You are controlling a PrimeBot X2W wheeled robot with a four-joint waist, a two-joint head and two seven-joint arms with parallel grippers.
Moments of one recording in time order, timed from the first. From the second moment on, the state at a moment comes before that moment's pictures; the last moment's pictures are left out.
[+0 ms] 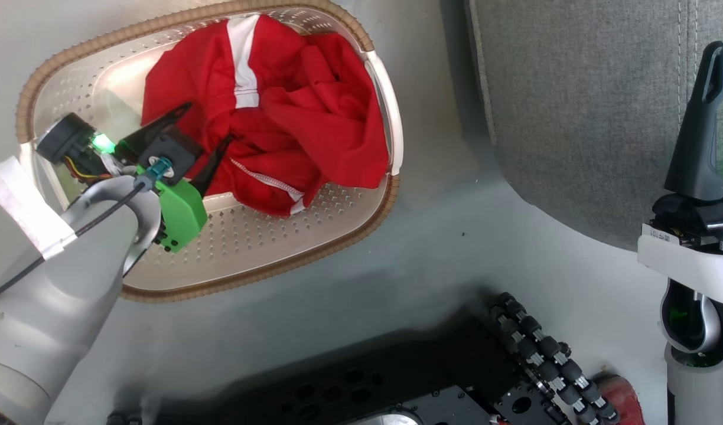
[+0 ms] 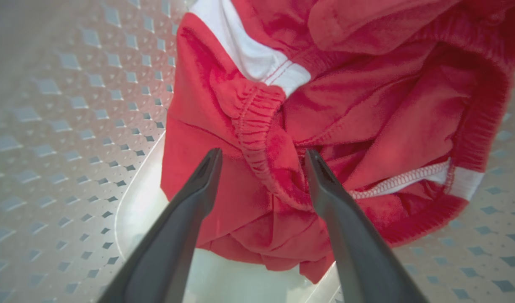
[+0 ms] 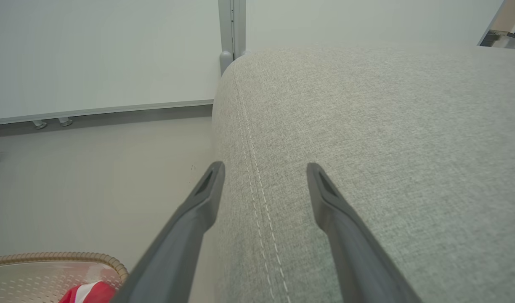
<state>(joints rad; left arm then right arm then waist) -0.98 0.42 -1.02 0.86 -0.38 -0.13 -0.26 -0.26 -0.05 -0.09 -0.37 0.19 0.13 -0.26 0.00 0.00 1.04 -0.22</state>
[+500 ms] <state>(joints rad) -1.00 0.40 -0.97 0.90 -0.36 -0.13 -0.26 -0.25 -0.05 -0.10 -0.38 0.19 0.13 -0.26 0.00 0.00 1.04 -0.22</state>
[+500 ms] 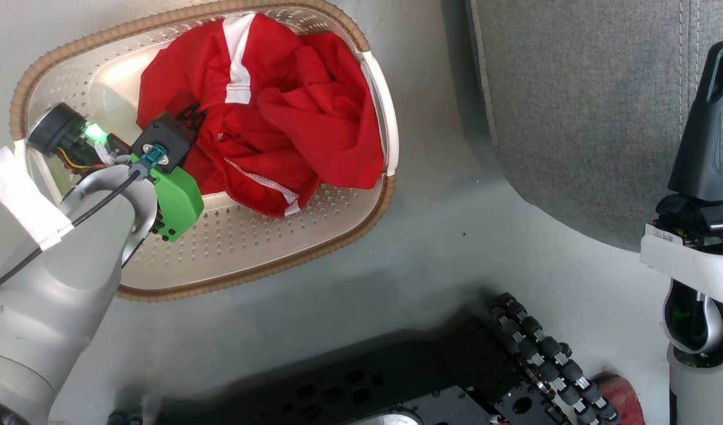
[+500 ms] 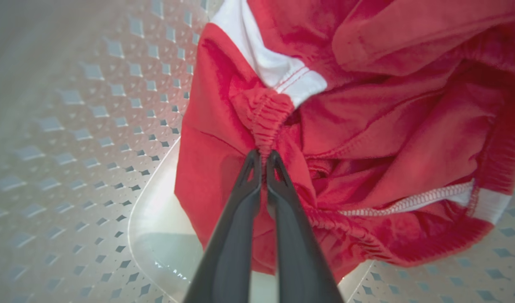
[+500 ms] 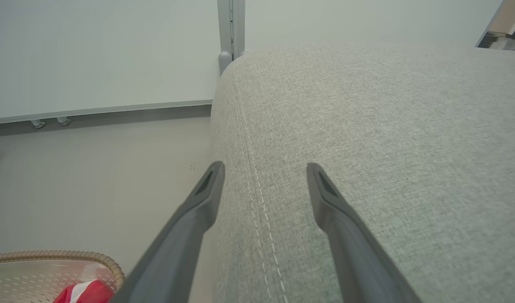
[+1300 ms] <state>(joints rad) -0.70 0.41 -0.70 0.55 -0.38 -0.13 -0.26 -0.29 -0.05 -0.05 -0.27 0.14 0.13 -0.26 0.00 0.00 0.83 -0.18</state>
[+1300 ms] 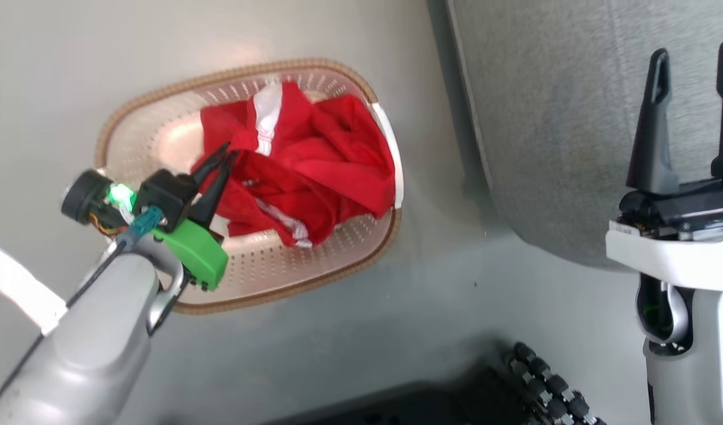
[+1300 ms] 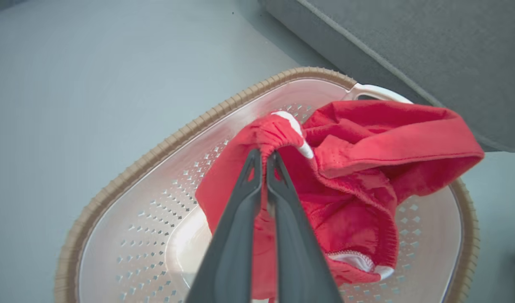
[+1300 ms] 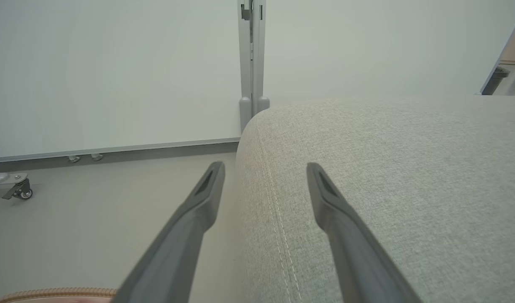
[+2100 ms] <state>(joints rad) -0.23 0.22 -0.33 0.11 -0.39 -0.13 -0.26 -0.06 -0.05 0.03 -0.07 0.08 0.13 -0.26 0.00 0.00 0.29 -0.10</state>
